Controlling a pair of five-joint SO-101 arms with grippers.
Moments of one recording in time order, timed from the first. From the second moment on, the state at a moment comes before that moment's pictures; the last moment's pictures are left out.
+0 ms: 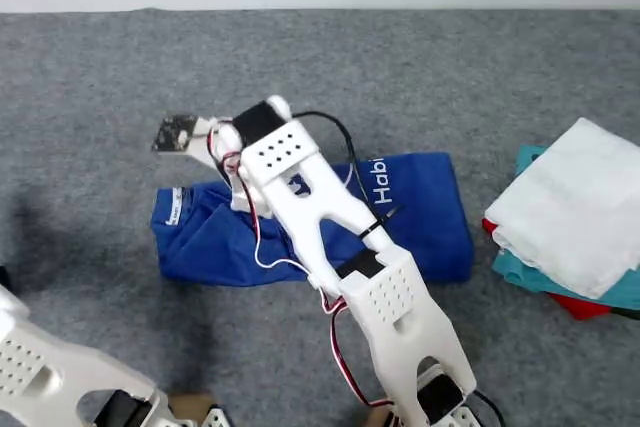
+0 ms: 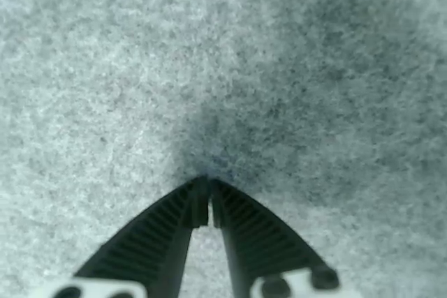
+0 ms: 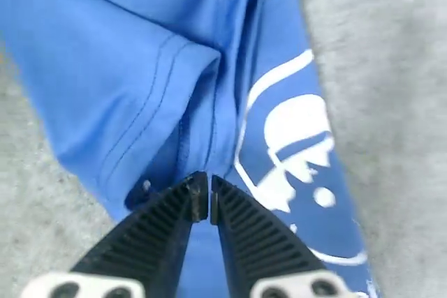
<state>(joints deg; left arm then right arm) -63.8 29.7 0.8 69.3 -25.0 -40.7 46.0 -57.0 100.5 38.2</state>
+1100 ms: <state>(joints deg) -63.9 29.6 -0.8 71.3 -26.0 -40.6 49.2 -50.0 95.8 31.6</state>
